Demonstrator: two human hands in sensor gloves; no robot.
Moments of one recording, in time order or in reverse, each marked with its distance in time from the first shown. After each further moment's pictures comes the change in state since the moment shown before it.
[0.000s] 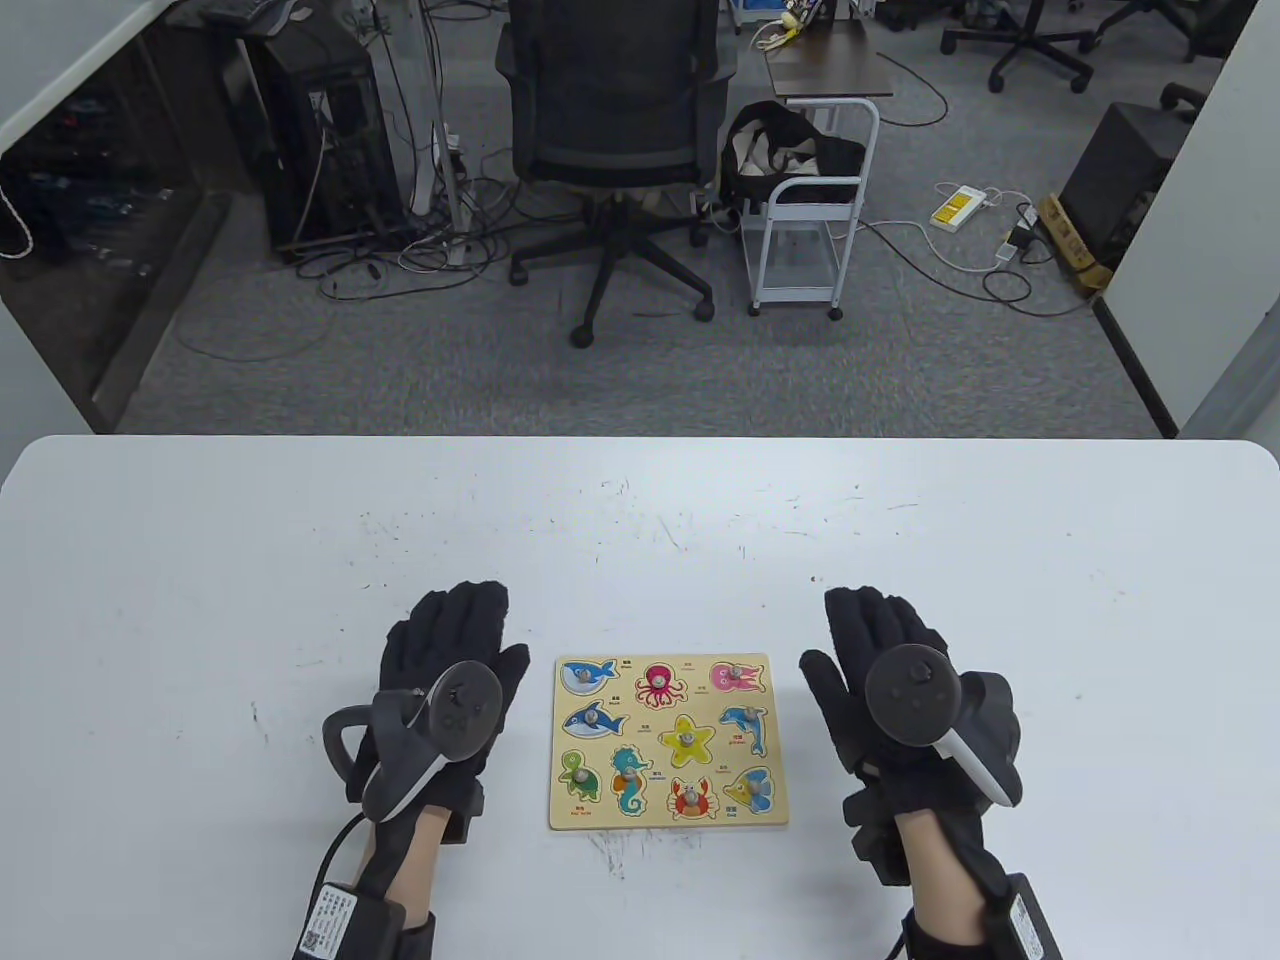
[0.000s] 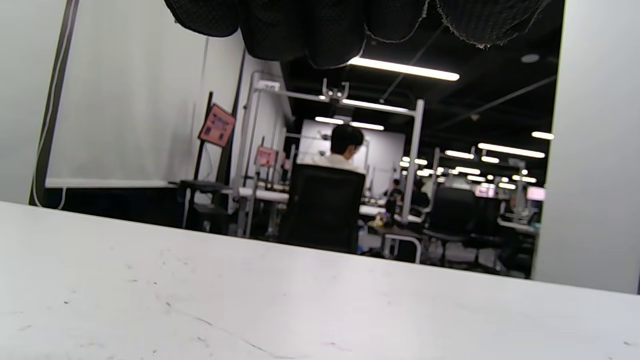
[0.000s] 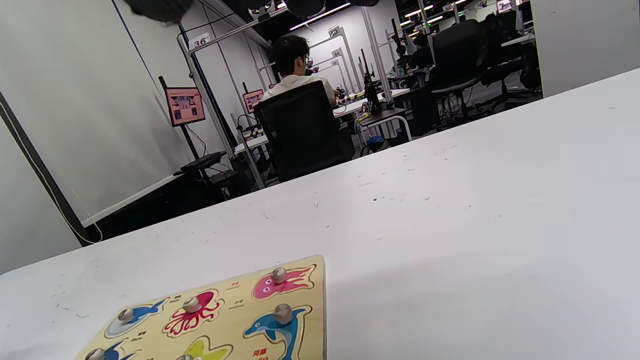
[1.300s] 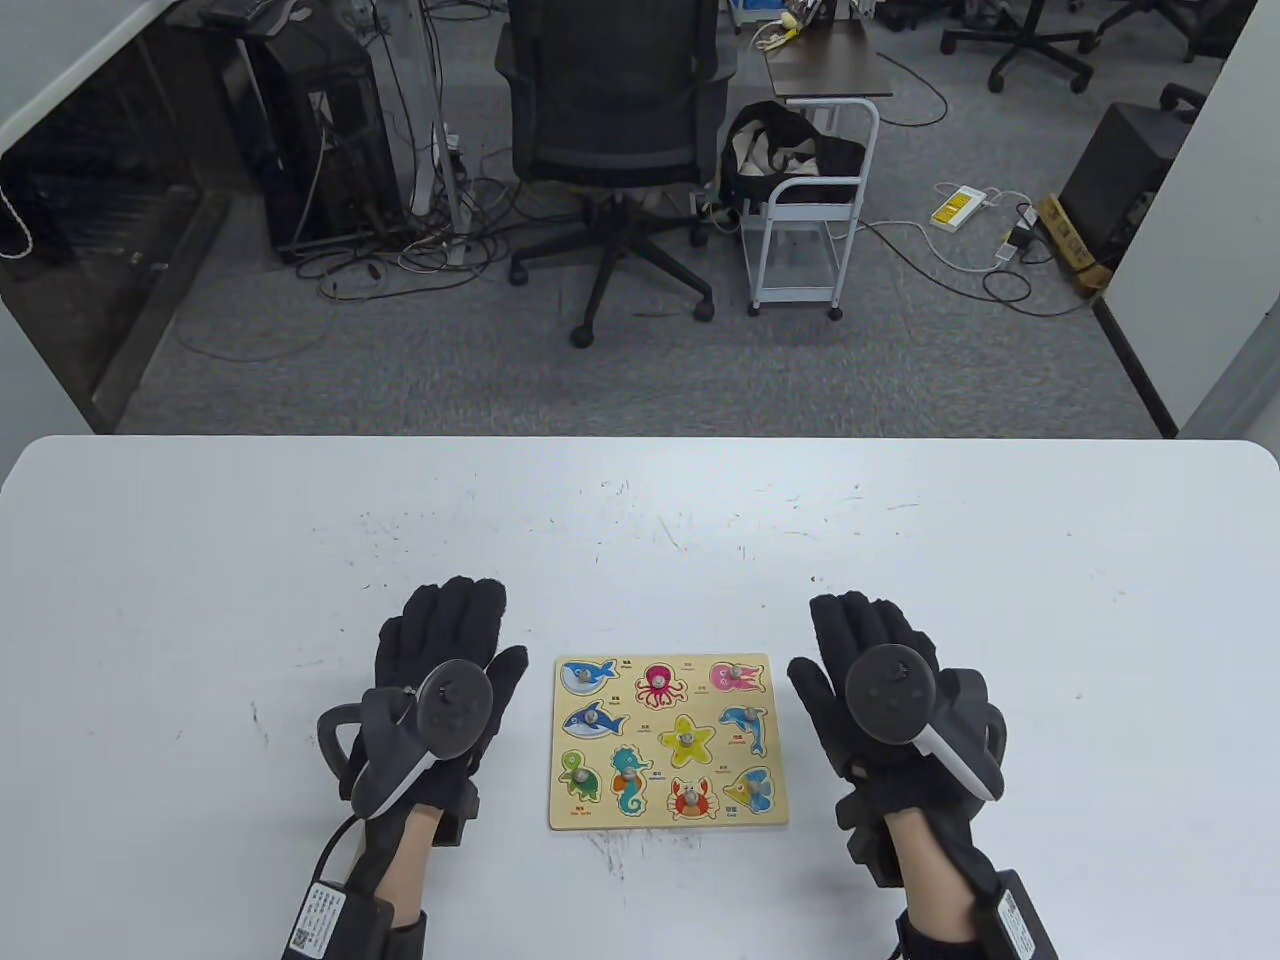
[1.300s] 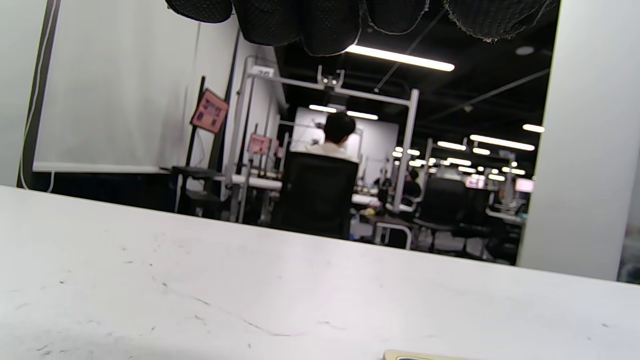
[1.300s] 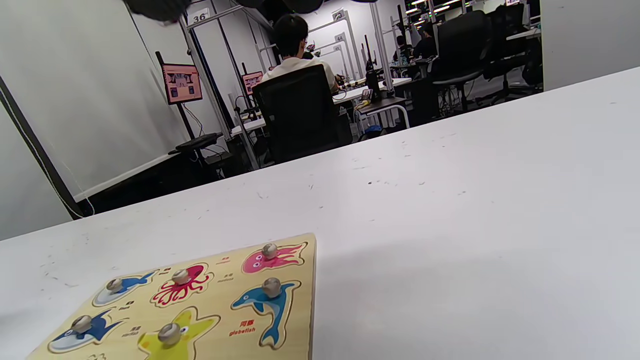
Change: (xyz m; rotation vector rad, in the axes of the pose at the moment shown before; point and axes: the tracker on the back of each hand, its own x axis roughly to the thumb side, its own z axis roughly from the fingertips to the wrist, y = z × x) left_hand -0.002 -0.009 -0.002 -0.051 -0.023 0.001; right_hand 0.004 0.009 -0.005 0.050 0.002 0.041
